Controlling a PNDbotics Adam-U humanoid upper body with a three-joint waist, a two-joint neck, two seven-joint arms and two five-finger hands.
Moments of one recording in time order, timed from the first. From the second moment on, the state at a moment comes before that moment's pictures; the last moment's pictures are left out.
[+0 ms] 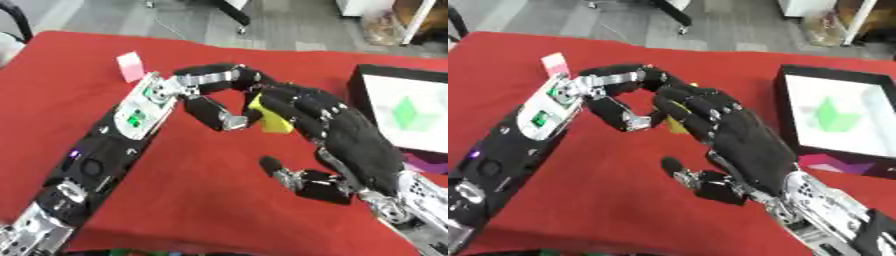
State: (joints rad) left arm -0.82 0.24 -0.39 -1.27 -0.05 -0.33 -0.78; right arm -0.47 -0.56 0.72 -1.98 0.87 -0.06 -0.27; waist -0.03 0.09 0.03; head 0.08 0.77
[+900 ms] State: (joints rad) left arm -0.82 0.26 -0.40 -1.30 -0.01 -0.33 -0.79; right arm -0.47 -0.56 0.70 -1.98 1.00 0.02 -0.22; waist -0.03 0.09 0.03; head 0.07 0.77
